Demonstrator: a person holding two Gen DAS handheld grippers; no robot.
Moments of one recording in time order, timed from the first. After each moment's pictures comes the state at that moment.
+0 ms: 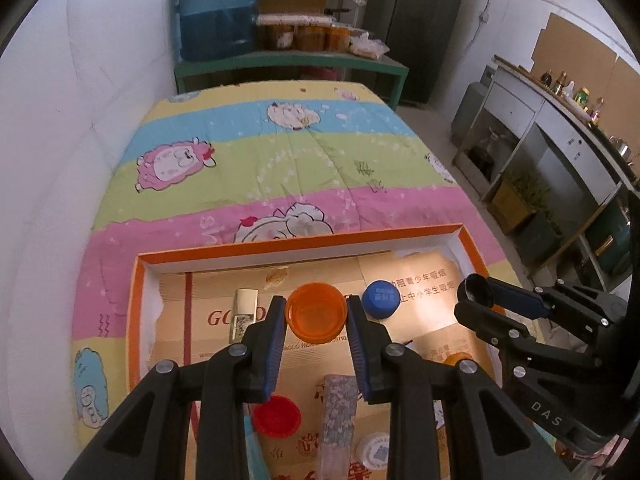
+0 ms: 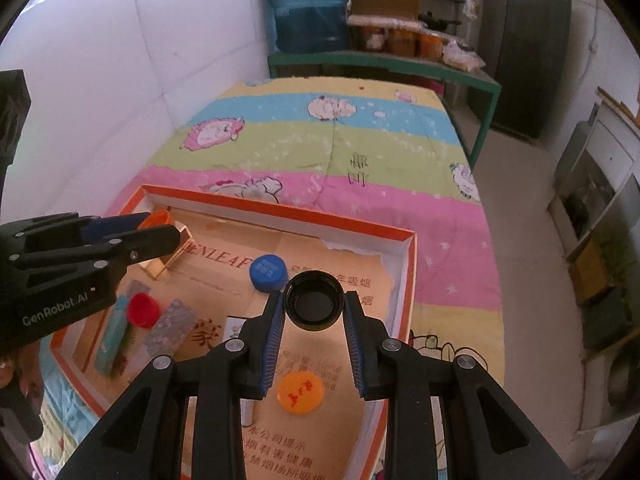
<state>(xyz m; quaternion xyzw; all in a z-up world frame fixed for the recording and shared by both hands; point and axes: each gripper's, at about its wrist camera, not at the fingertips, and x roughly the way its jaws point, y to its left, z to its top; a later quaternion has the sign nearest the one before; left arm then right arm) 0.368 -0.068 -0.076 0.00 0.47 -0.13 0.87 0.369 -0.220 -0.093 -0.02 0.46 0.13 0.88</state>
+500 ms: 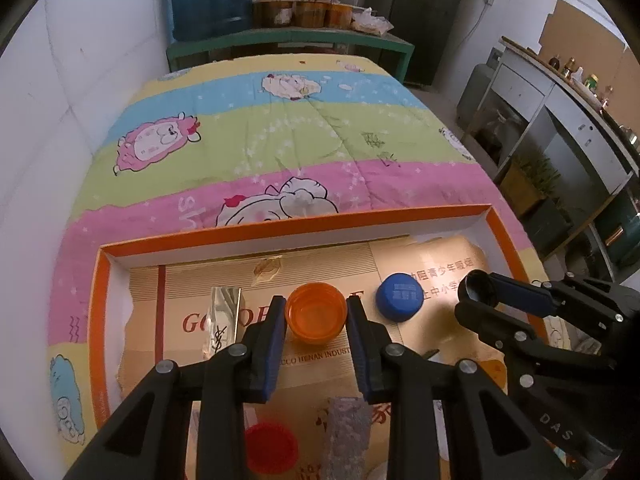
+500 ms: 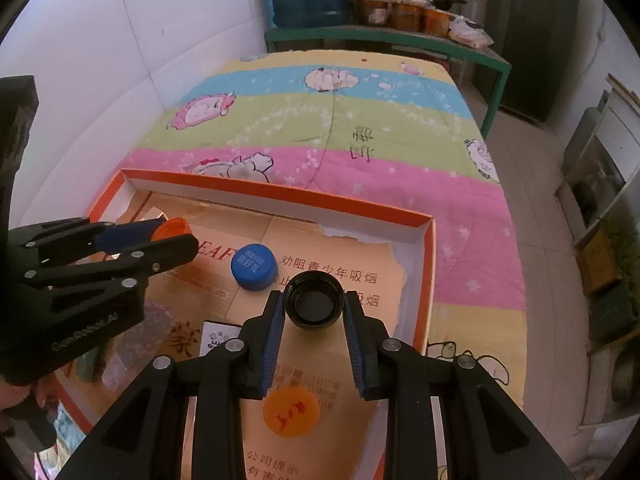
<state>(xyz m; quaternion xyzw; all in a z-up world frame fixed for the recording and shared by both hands) 0.389 -0.075 -0.112 0.01 0.50 -0.12 0.86 0.390 -0.214 -0.119 -0.03 0.49 0.13 0.86</state>
